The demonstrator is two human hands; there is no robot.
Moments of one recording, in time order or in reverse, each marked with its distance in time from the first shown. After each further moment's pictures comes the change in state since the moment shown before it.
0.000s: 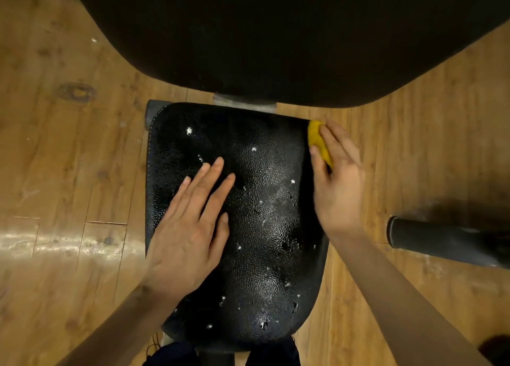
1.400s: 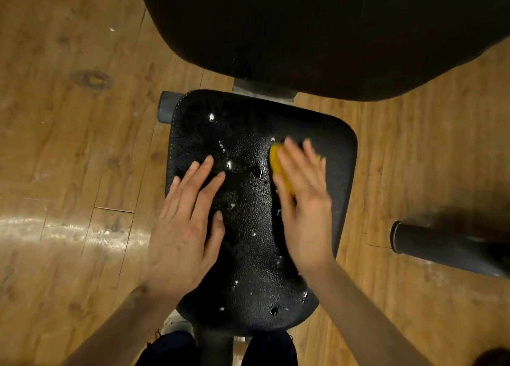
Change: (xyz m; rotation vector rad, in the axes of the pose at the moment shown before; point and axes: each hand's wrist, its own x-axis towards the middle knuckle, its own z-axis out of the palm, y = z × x) left_hand -0.030 -0.010 -0.002 -0.088 0.100 -0.137; right_hand -0.061 -0.041 0.024 0.099 -0.155 -0.170
